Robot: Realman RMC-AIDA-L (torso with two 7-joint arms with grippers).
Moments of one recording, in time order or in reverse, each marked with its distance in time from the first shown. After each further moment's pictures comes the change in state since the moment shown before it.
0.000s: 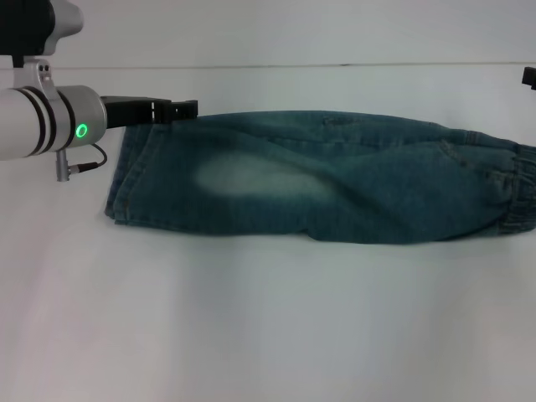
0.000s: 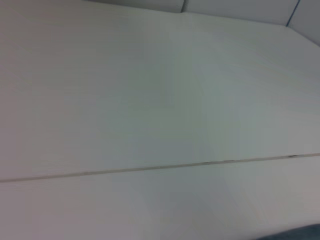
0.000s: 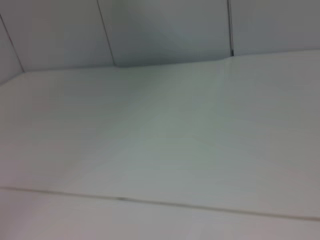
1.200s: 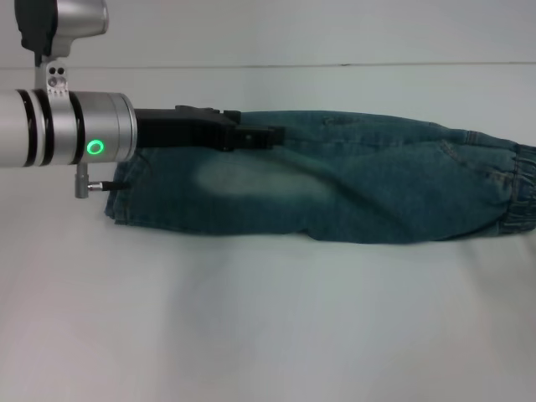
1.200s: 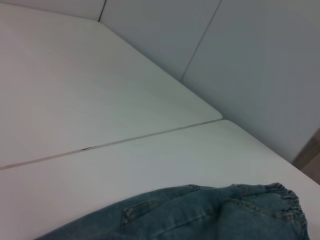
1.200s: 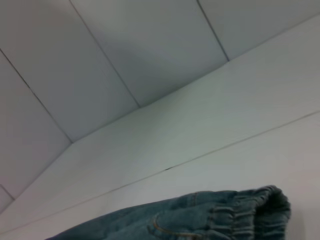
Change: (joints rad) left arm 0.061 0.005 0.014 0.140 -0.259 0.510 0.205; right arm -0.398 0.071 0.148 0.179 0.347 -0.387 -0.292
